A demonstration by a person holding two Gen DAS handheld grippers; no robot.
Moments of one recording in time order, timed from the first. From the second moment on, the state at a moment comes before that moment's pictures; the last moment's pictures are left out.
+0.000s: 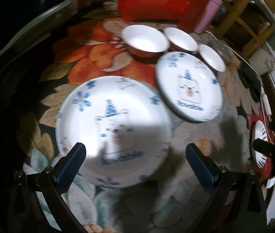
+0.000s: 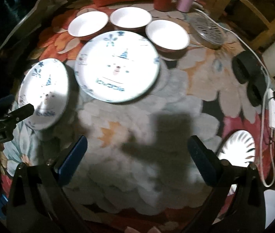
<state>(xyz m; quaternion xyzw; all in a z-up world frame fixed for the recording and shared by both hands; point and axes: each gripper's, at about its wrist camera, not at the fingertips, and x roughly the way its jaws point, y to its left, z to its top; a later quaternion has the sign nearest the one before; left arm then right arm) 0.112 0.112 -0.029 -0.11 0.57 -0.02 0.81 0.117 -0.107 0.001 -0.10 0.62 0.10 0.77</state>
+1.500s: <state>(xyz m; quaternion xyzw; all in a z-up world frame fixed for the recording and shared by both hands) 0.168 0.218 -0.106 -0.16 0.60 -0.02 0.79 0.143 0.007 -0.110 0.06 0.66 0.14 0.74</state>
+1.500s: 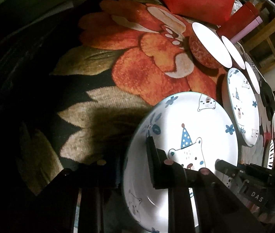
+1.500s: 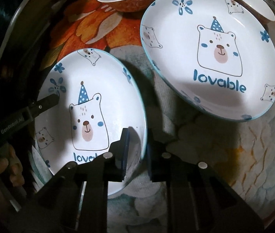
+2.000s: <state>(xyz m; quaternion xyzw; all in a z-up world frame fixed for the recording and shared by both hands) 0.163 0.214 -0.108 -0.15 0.59 -0.04 0.79 0.133 -0.019 -0.113 0.11 0.65 0.15 0.74</state>
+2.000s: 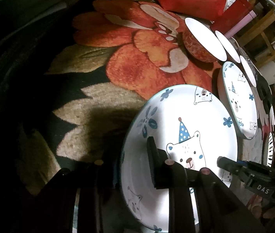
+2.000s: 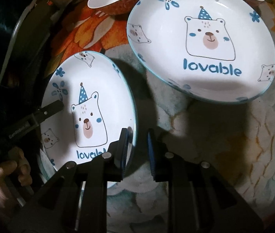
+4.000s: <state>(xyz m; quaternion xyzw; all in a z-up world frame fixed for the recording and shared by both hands) 0.166 0.028 -0.018 -0.11 0.59 -0.18 0.78 0.134 -0.172 0.001 0.03 0.64 0.13 0.75</state>
